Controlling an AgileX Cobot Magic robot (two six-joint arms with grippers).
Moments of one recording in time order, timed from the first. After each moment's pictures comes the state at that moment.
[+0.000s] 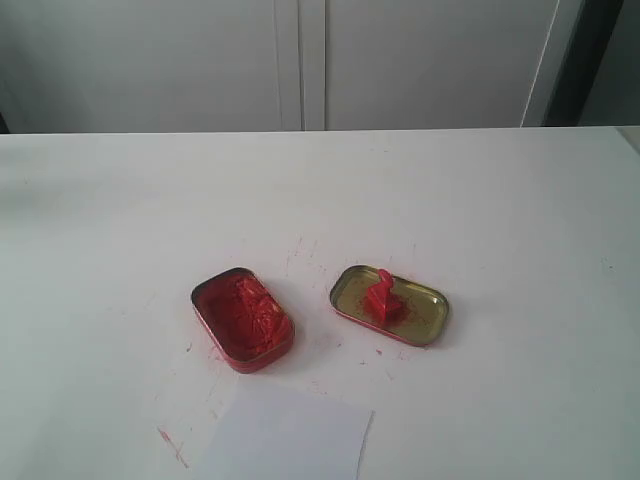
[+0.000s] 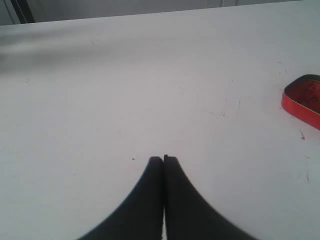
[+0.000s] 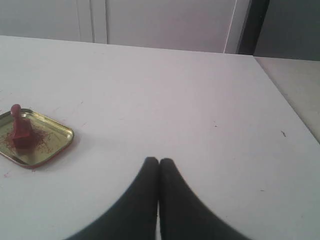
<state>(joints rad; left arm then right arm) -0.02 0.00 0.02 -0.10 0.37 0.13 0.04 0.00 -0.01 -0.03 0.33 0.00</state>
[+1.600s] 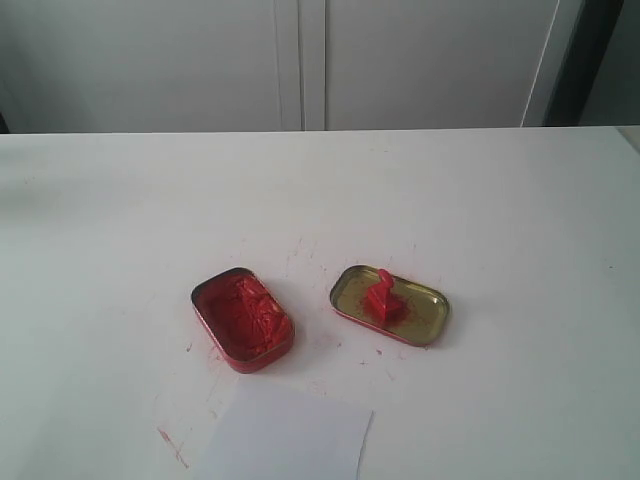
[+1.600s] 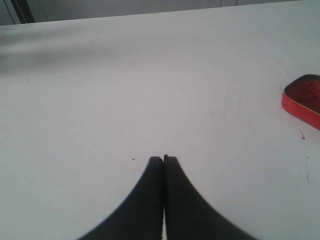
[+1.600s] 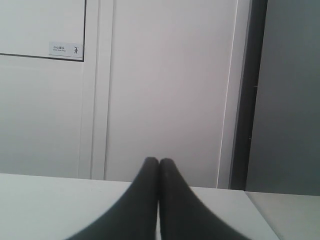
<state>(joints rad) -0.02 0.00 0.02 -0.10 0.37 0.13 0.04 0.00 -0.01 -0.03 -0.15 0.00</state>
